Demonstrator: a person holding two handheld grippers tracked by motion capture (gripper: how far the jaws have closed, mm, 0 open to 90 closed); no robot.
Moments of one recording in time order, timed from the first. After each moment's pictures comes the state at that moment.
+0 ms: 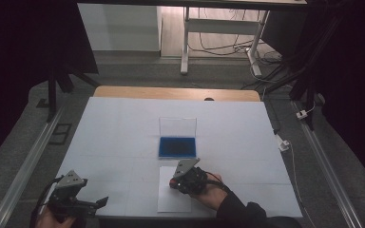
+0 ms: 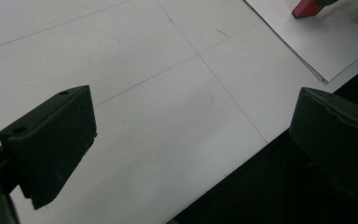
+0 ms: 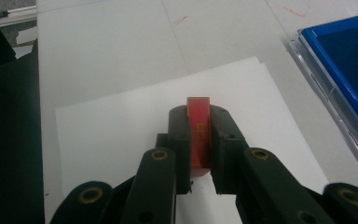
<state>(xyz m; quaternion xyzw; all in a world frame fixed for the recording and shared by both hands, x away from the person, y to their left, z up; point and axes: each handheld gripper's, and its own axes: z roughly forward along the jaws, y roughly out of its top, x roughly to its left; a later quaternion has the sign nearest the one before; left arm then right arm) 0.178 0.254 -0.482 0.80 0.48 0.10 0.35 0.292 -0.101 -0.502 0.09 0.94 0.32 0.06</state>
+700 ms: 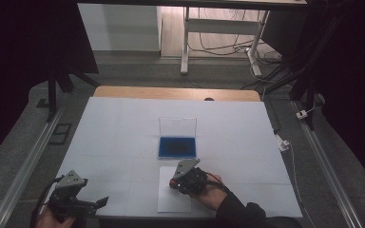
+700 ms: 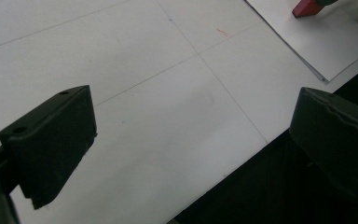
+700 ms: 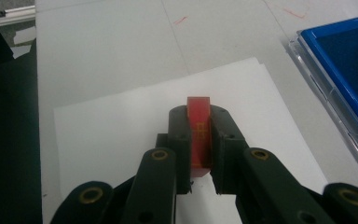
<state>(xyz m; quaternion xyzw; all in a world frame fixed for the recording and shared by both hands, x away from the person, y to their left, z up) 0.178 0.254 -0.482 0.80 0.48 0.10 0.34 0.290 -0.100 -0.503 0.09 0.94 0.33 0.07</state>
